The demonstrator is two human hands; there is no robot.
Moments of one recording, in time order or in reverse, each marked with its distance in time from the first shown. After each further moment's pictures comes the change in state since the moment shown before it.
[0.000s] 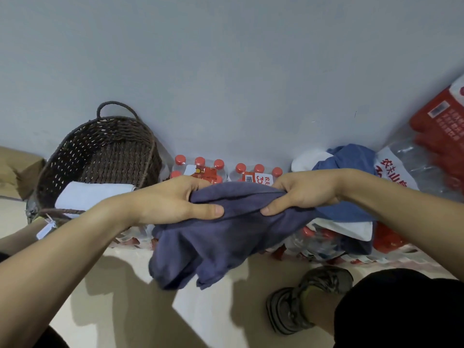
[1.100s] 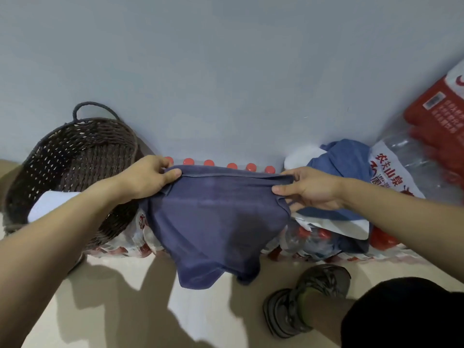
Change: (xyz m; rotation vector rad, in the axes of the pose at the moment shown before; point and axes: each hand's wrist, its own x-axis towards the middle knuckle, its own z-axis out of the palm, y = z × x) left_hand 0.059 -0.065 -0.054 0.229 0.494 -0.193; right_hand 0.039 0.086 -0.024 0.634 0.257 -0.049
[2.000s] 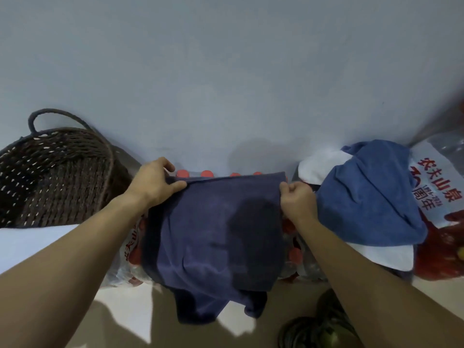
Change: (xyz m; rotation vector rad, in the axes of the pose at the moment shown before) left_hand 0.115 -0.052 0.039 0.293 0.195 -0.093; right_hand 0.135 0.064 0.006 -0.295 1.007 -0.145
